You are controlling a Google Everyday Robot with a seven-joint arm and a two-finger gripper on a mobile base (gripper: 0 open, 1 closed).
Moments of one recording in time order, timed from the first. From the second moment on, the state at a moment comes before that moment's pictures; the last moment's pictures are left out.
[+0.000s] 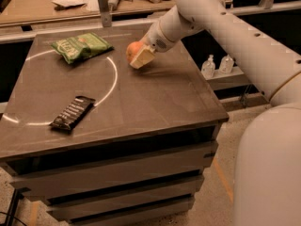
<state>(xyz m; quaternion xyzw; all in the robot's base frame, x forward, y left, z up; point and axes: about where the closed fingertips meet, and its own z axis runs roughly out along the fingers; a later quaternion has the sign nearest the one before) 0.738 0.030 0.868 -0.60 0.70 0.14 0.37</state>
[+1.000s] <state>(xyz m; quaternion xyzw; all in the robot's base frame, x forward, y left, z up) 0.668 0.010 0.923 -0.64 0.64 0.19 0.38</state>
